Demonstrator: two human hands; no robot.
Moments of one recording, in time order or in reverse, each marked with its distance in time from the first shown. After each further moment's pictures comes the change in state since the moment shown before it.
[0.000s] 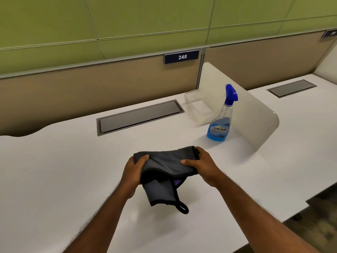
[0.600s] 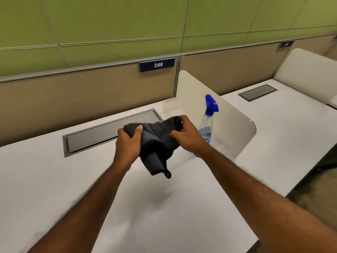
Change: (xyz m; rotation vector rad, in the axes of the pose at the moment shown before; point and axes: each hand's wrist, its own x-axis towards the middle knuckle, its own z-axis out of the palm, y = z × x) left_hand 0.078 0.105 0.069 0.128 0.072 0.290; right_hand 0.071 -0.108 -0.011 -0.427 0.188 -0.263
